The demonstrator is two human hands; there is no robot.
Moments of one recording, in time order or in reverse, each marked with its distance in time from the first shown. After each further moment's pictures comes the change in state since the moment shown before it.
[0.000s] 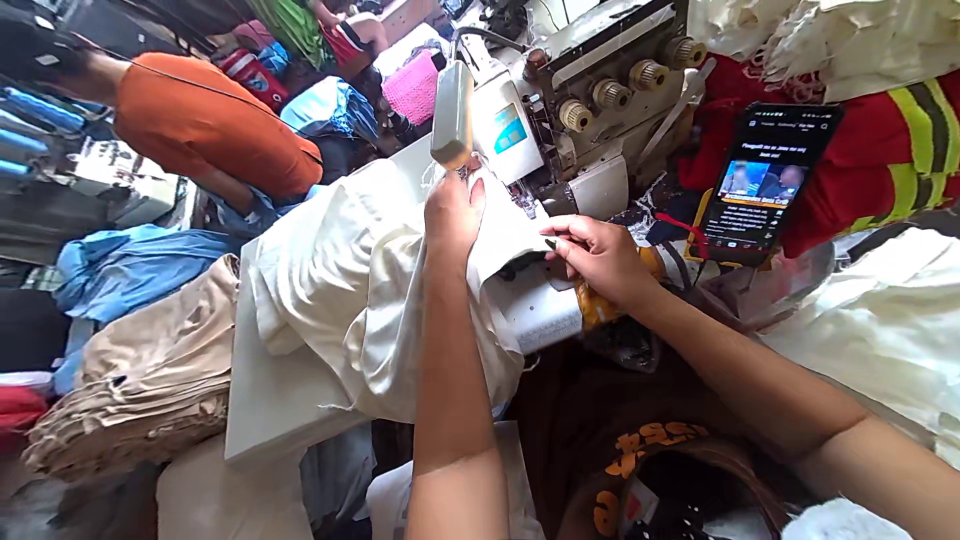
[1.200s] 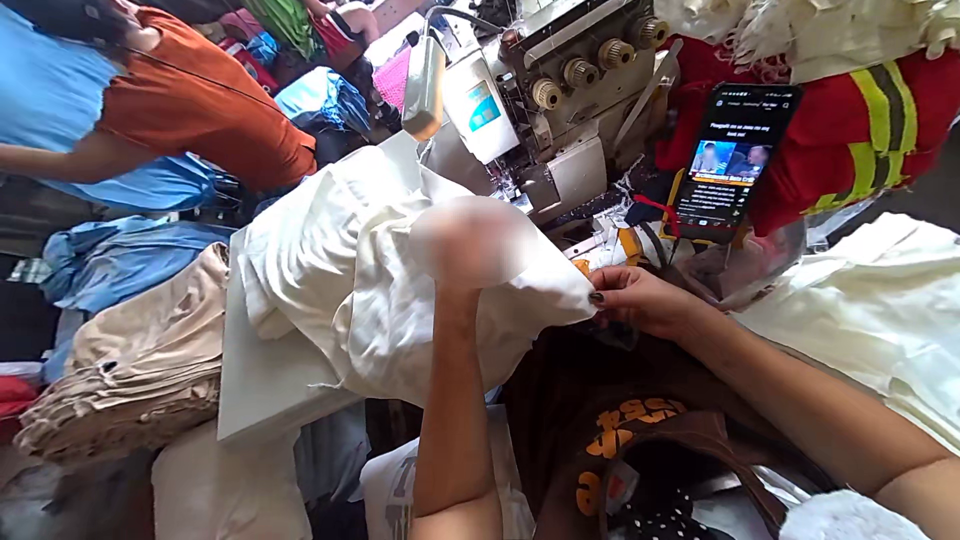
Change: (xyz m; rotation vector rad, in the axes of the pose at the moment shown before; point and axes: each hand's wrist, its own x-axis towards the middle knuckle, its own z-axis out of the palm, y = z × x) left_hand -0.087 0.050 -0.013 -0.342 0.062 0.024; right_hand -0.084 0.024 -0.050 0.787 -0.384 0.607
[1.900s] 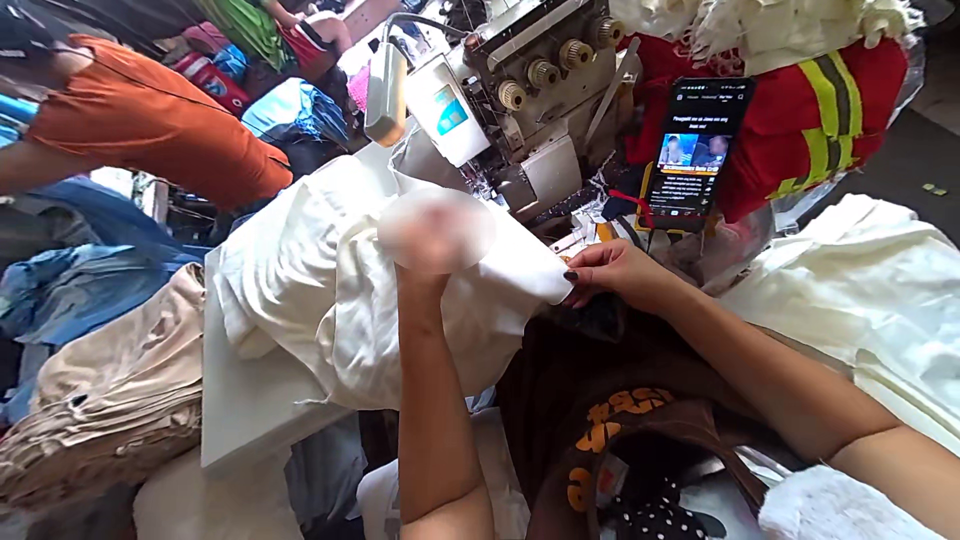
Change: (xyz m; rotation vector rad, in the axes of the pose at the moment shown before) left_hand 0.011 -0.009 -0.013 -0.093 -0.013 -0.034; right_hand 0.003 -0.022 0.006 -0.124 0.124 -0.077
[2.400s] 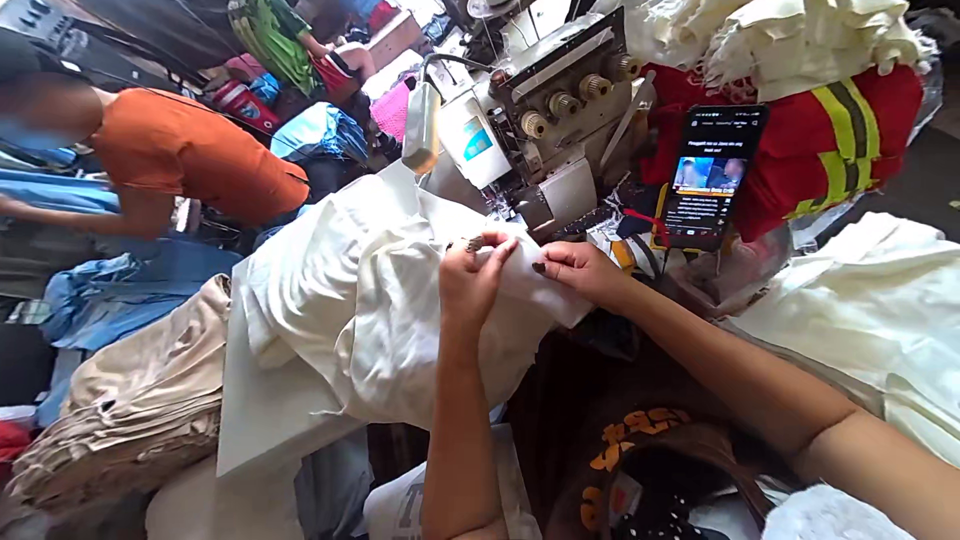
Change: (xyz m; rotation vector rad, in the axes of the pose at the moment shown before) left_hand -0.028 0.006 0.014 -0.071 -0.041 0.168; right_hand 0.051 -0.005 0.033 -0.362 0.015 -0.401
